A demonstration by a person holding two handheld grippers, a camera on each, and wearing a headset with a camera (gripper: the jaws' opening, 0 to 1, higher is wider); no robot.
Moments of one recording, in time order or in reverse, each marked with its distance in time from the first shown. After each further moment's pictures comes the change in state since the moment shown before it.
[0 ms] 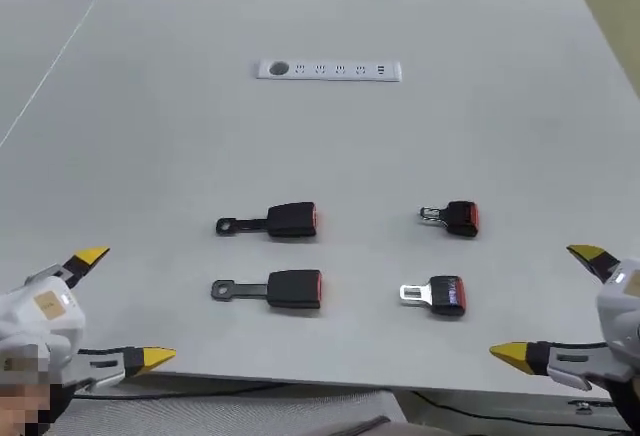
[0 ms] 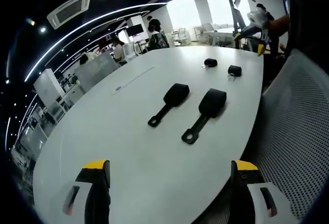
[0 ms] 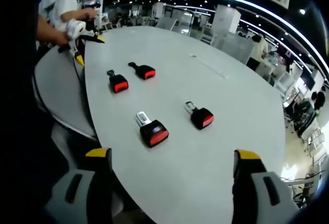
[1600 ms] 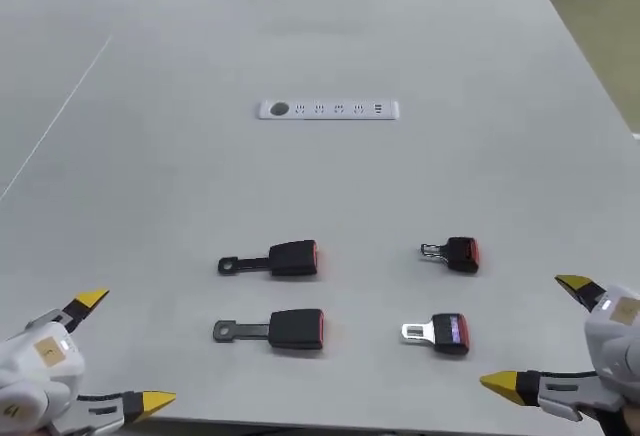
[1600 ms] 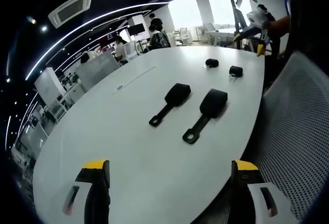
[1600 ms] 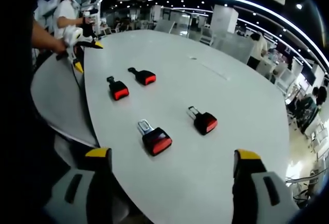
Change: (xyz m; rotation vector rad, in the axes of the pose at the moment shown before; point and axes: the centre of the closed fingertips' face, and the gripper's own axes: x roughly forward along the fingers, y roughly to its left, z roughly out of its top) left arm 0.002 0.005 -0.006 -0.010 0.006 0.005; right arm 0.010 0.005 0.009 0.039 -0.021 0.020
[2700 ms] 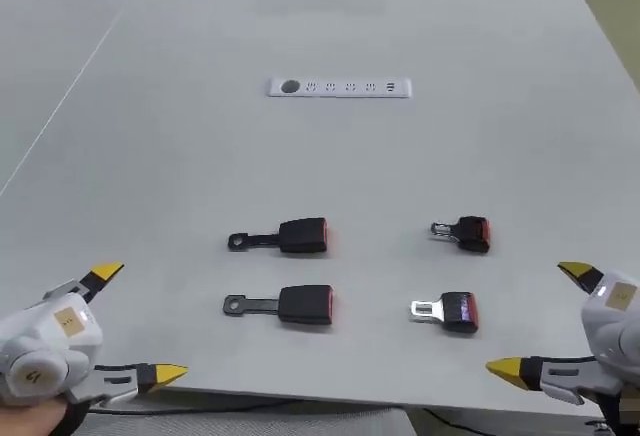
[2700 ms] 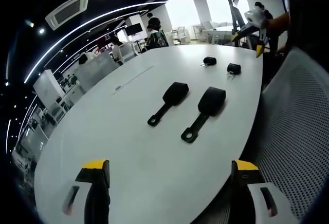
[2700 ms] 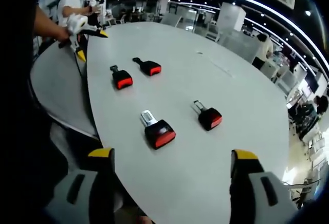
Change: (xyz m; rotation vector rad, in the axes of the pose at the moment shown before) left arm 0.001 -0.001 -0.001 0.021 0.003 0.000; right arm 0.006 0.007 -0.012 -0.084 0.074 0.010
